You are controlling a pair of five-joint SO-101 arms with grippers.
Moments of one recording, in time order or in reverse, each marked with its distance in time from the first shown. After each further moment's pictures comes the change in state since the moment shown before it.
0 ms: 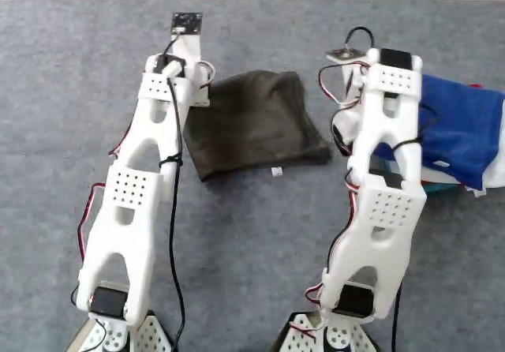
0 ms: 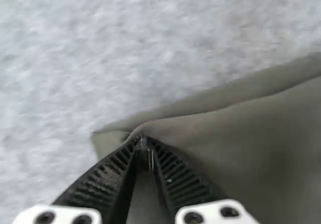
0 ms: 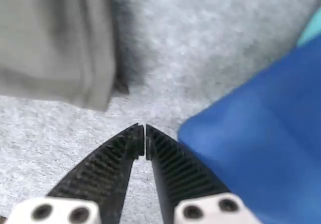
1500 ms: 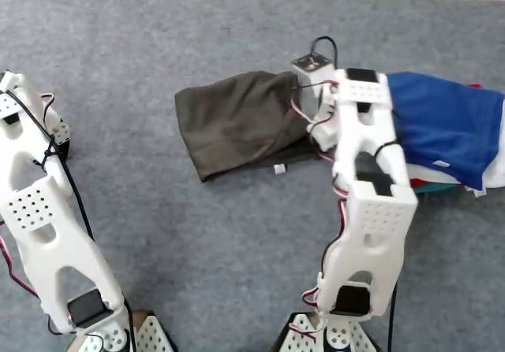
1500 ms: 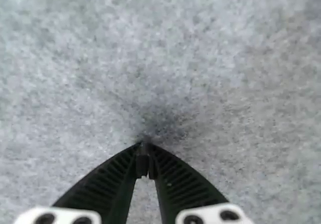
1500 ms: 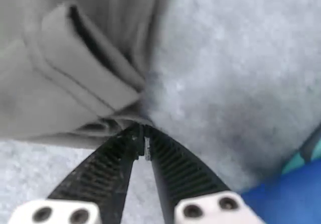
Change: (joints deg) left arm -38.4 -12.6 25.5 11.1 7.1; right arm -5.3 -5.7 20.6 -23.9 5.8
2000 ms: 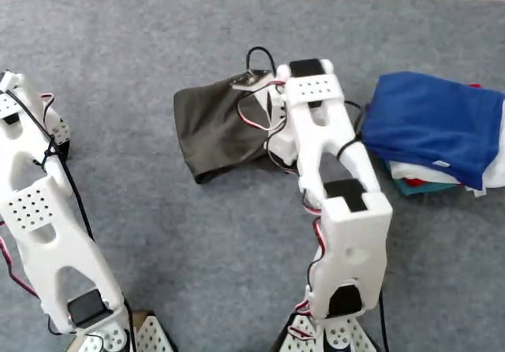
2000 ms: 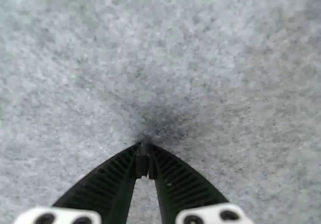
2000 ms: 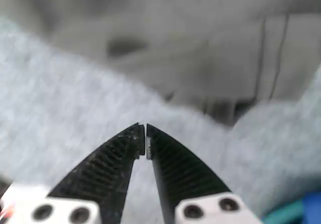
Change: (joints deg) left arm 0.0 0.0 0.0 0.0 0.0; right arm -16.1 -6.0 -0.3 17.0 0.2
